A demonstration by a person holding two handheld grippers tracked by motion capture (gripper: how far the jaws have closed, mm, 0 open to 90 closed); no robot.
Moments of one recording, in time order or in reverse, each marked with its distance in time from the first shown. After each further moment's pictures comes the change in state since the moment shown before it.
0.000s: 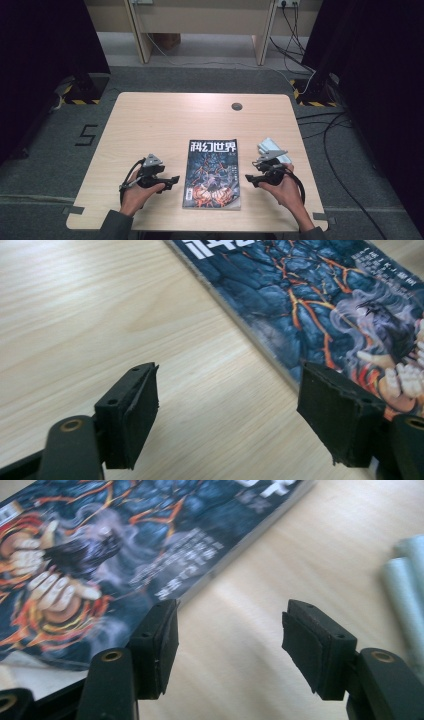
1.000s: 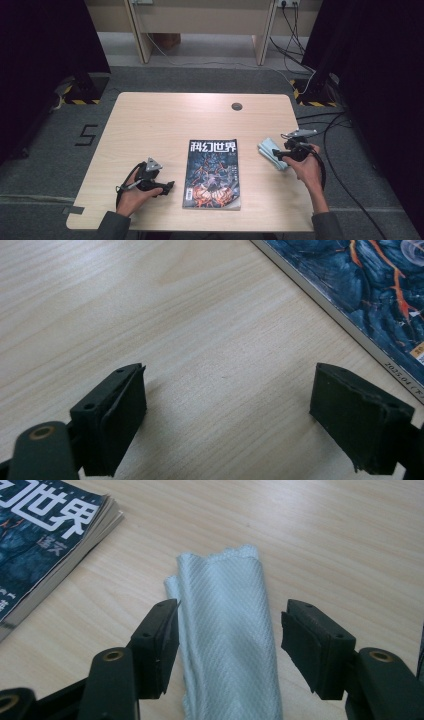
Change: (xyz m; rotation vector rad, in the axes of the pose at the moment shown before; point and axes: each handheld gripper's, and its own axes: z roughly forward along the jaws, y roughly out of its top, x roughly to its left) left arm 0.003 -0.010 0.009 0.113 0.099 0.076; right arm -0.102 0.002 -0.016 -0.055 -0.203 0.174
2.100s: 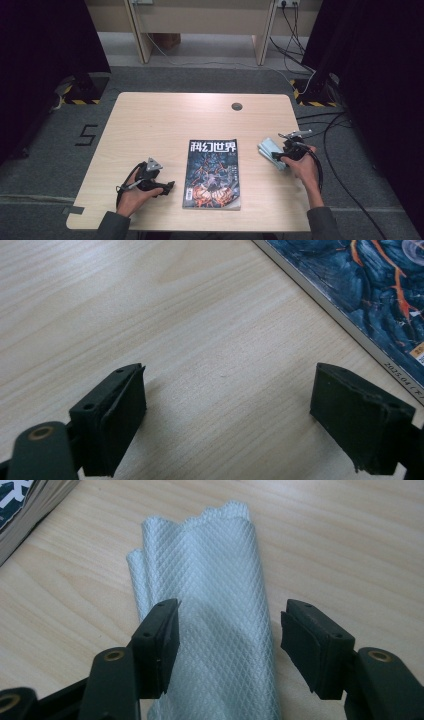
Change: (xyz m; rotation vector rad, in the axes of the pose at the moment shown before) left arm -0.001 0.001 0.000 0.009 0.004 0.000; right arm -0.014 -0.010 0.033 0.098 0.022 0.053
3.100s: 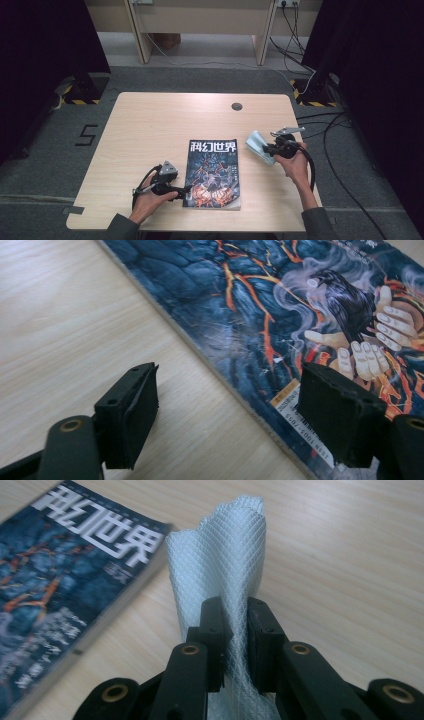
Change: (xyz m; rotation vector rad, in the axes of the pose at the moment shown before) left arm -0.048 0.016 0.013 -0.059 -0.176 0.023; right arm 0.049 0.025 -0.023 -0.135 0.112 -0.092
